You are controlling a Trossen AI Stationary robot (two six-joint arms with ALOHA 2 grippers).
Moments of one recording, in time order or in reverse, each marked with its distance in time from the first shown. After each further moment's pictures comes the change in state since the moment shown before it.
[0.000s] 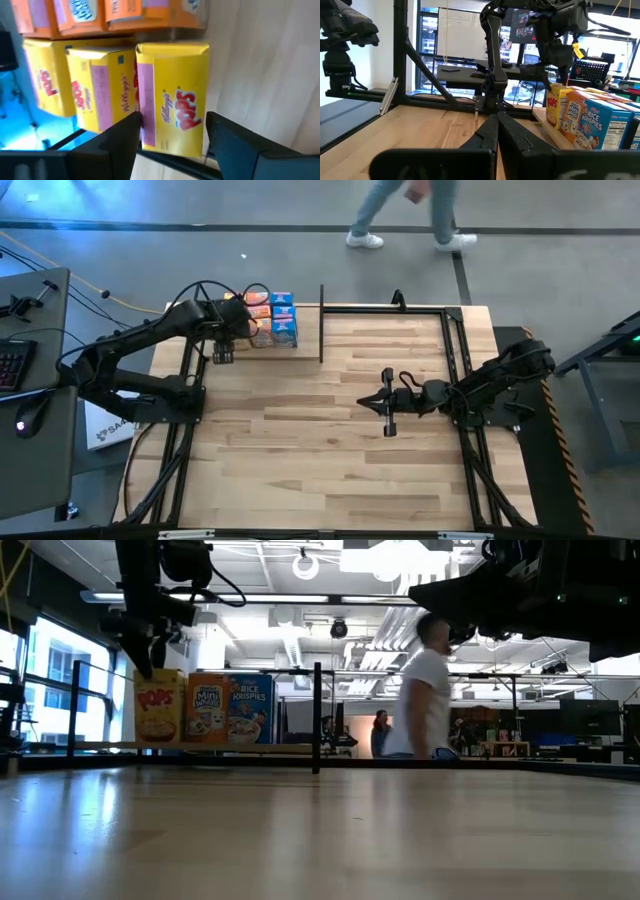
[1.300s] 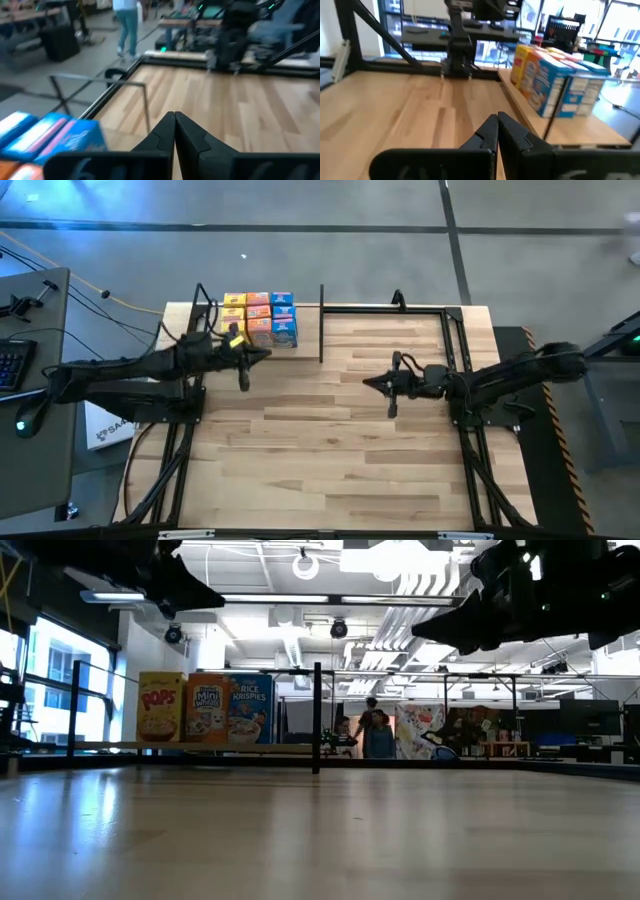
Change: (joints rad) left arm -0.362 -0.495 -0.554 1.161 0.310 -0.517; right arm -0.170 -0.336 -0.002 -0.539 -0.011 0.025
